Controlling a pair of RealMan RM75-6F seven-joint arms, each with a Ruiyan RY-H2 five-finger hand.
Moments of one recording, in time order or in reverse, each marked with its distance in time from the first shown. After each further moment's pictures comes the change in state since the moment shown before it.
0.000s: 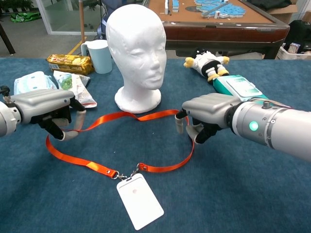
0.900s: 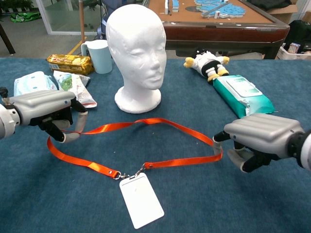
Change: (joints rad) left arm 0.010 0.007 0.010 -0.023 0.038 0.011 -0.022; right arm -0.178 0.163 -0.207 -0.215 -0.215 0.153 0.054
